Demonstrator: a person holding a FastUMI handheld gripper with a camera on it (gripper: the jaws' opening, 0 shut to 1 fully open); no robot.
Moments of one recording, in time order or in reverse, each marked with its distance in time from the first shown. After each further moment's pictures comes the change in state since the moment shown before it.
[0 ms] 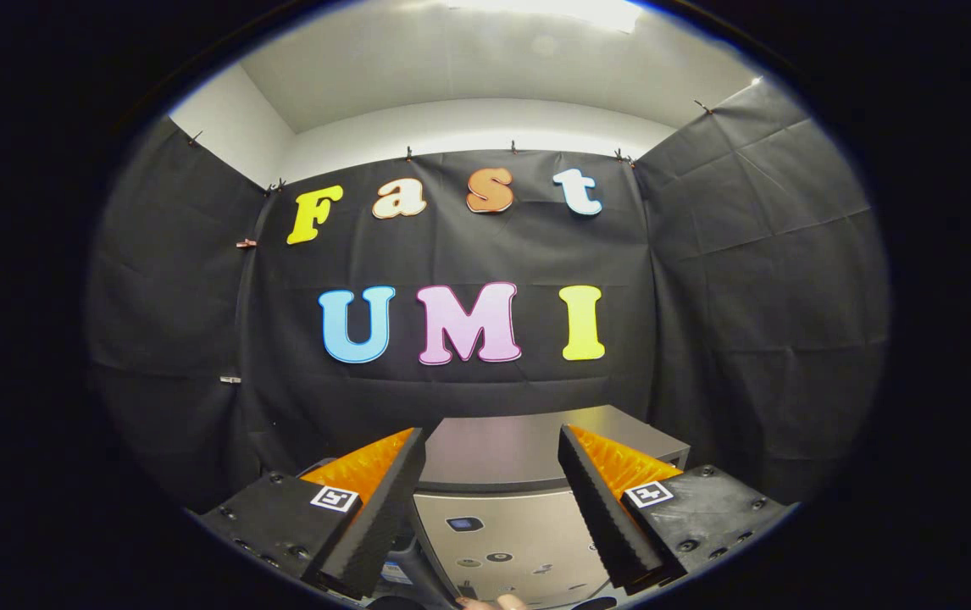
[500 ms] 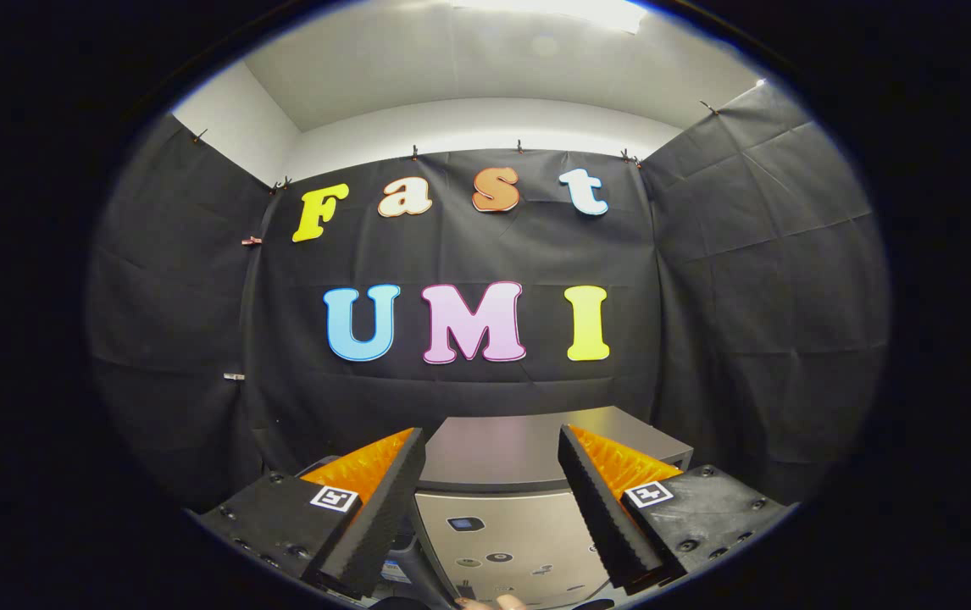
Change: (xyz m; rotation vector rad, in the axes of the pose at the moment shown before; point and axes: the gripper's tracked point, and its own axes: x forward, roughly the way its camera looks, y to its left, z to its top) arm 0.002 0.001 0.001 -0.002 0.003 0.016
